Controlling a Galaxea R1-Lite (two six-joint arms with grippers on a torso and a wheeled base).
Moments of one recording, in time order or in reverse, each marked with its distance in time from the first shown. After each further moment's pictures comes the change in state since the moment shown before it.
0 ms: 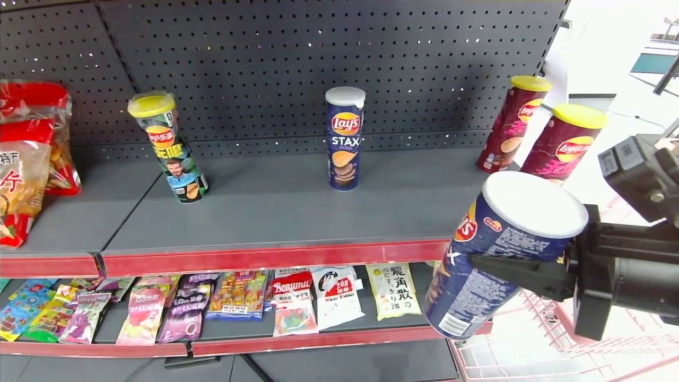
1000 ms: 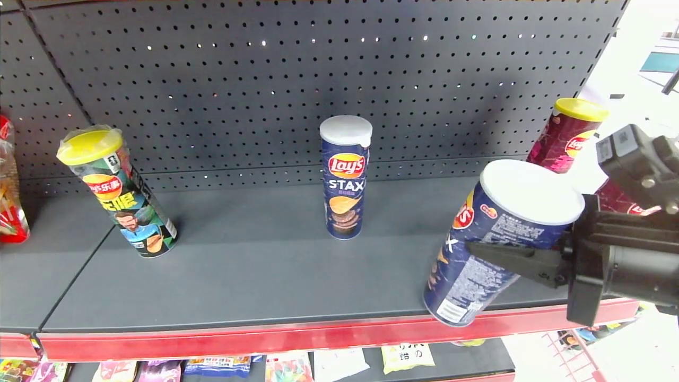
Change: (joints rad) left arm 0.000 0.000 0.000 0.000 0.000 0.000; right arm 0.020 0.010 -0.033 -0.002 -0.066 -0.003
